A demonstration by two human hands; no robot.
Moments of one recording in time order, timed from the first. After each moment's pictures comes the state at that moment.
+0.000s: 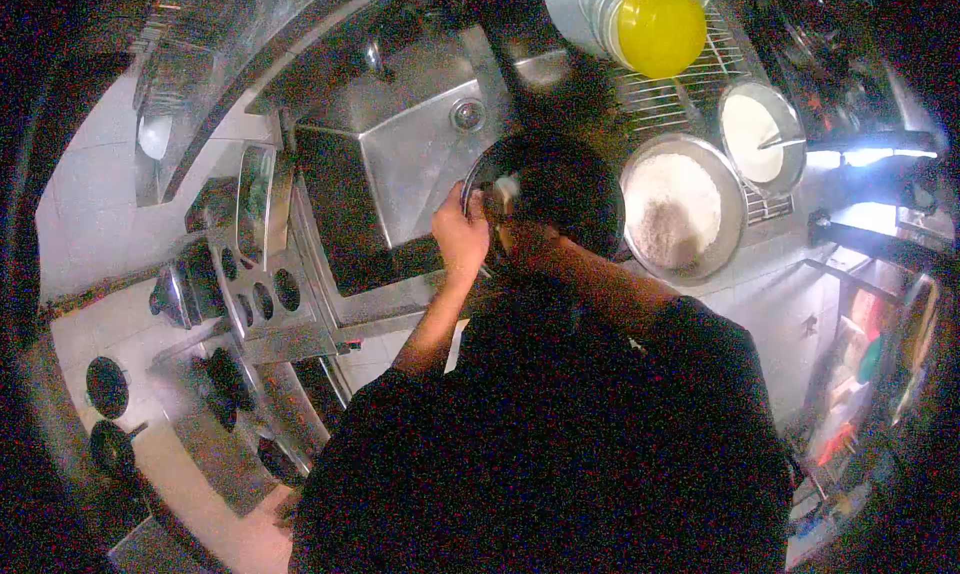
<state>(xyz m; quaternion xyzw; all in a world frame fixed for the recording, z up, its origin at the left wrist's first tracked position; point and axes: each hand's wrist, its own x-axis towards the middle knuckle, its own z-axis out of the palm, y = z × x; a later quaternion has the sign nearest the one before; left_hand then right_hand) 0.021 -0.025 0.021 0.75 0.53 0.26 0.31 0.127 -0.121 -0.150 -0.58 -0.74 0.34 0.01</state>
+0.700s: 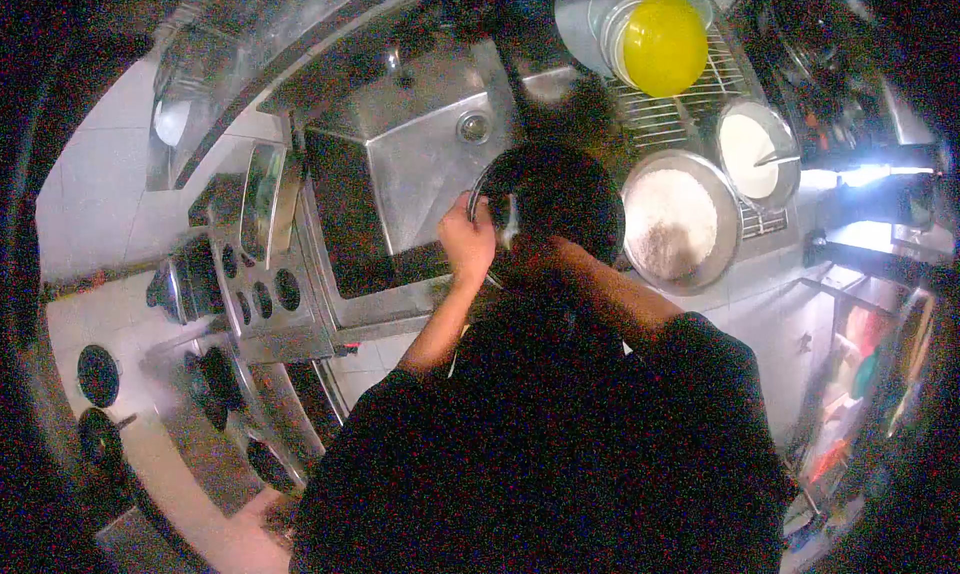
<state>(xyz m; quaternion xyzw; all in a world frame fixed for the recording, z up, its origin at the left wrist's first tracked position) 0.021 -0.027 0.022 0.74 0.56 0.25 0.29 0.147 -0.109 -0.193 -0.43 -0.83 0.36 0.01</state>
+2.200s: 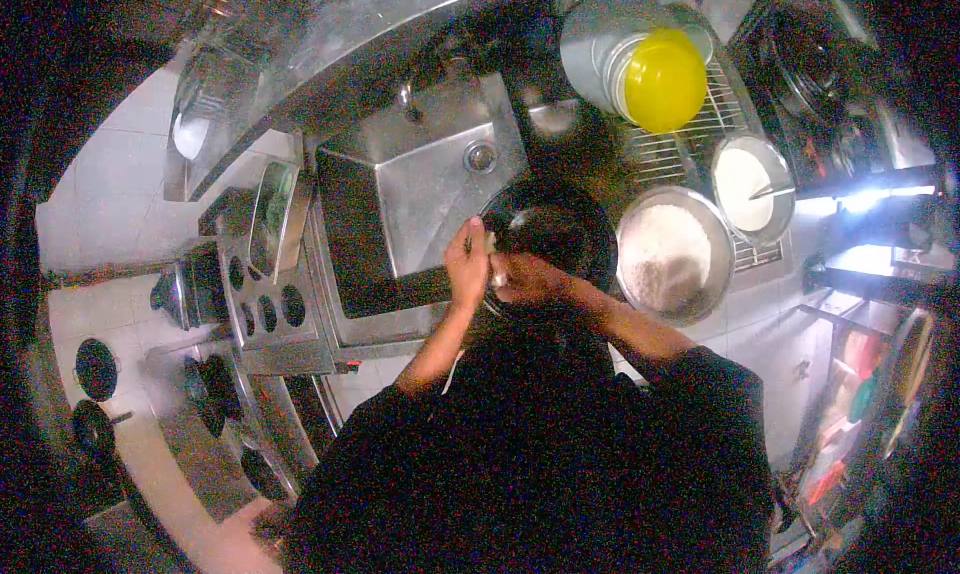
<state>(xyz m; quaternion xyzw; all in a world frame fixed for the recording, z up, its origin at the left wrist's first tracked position) 0.014 -0.017 -0.017 0.64 0.55 0.31 0.44 0.155 -0.093 -0.028 -0.47 -0.65 0.51 0.31</state>
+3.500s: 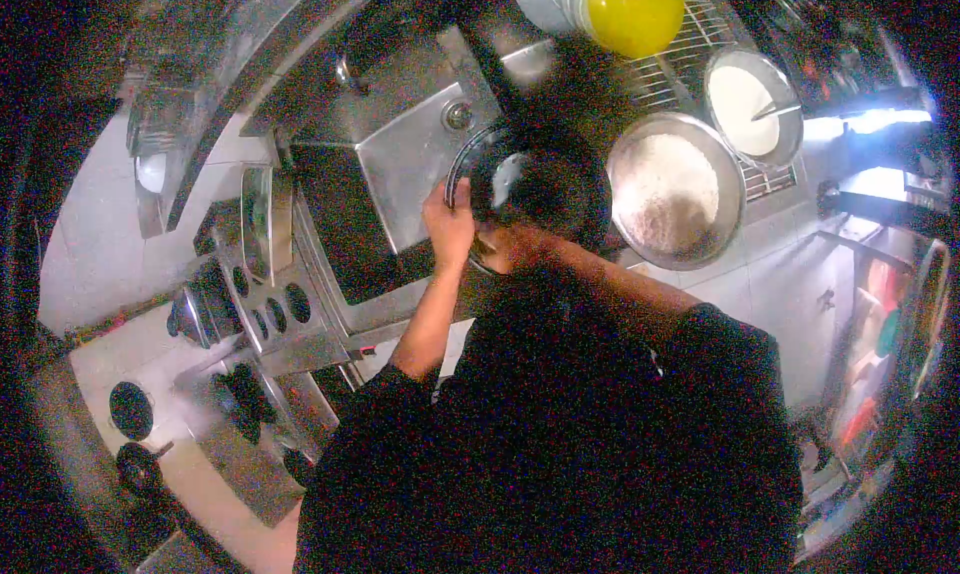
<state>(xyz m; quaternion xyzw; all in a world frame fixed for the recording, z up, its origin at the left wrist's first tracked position) 0.027 -0.013 0.011 0.72 0.51 0.26 0.39 0.133 -0.103 -0.036 -0.60 -0.51 0.55 0.29</state>
